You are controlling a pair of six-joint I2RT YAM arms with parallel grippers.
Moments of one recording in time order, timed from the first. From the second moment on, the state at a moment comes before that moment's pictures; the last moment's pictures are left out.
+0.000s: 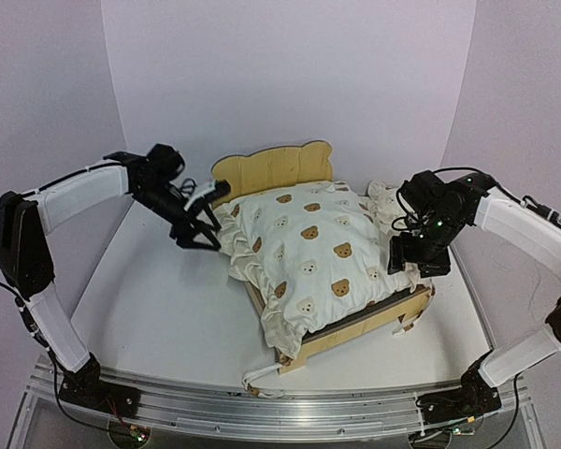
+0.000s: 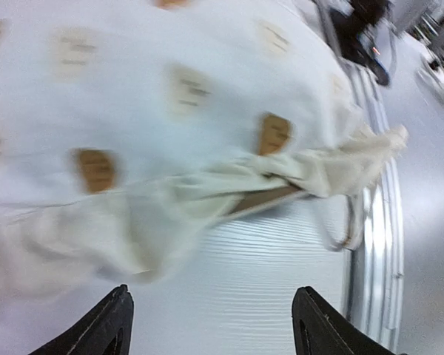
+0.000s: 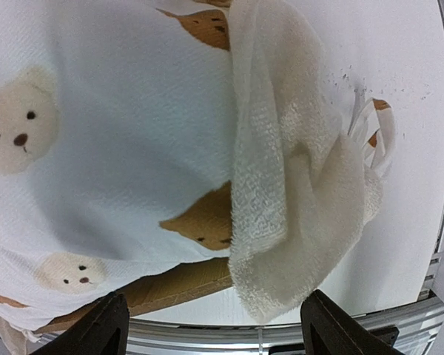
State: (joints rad) left arm -0.53 1.70 1.46 -0.94 0.75 0.78; right arm 0.53 1.41 1.31 -1.21 0.04 0.60
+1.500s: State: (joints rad) left arm -0.27 1.90 1.69 -0.42 0.49 0.37; right arm 0.49 1.36 1.21 -1.28 0.07 0.64
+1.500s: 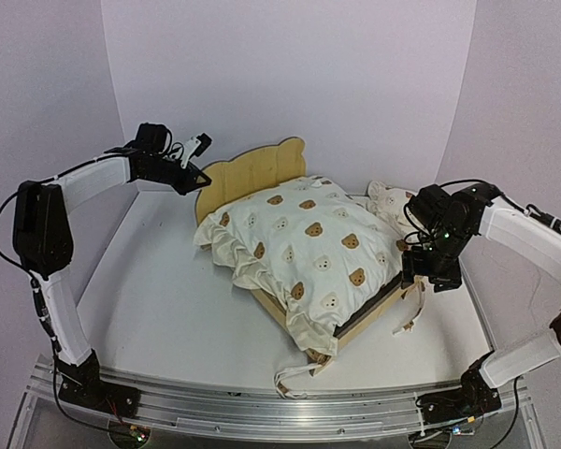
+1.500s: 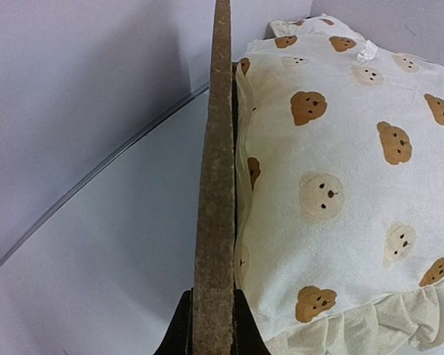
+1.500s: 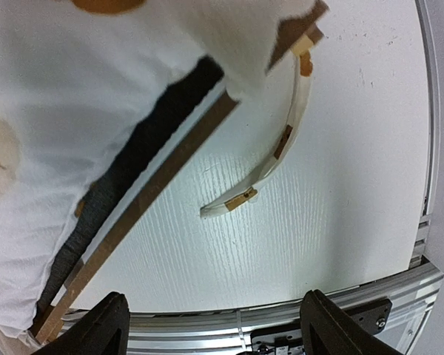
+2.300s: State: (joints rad) left arm -0.19 1.03 0.90 -0.54 -0.06 -0.12; right arm 0.49 1.58 1.37 -1.10 -0.28 0.51
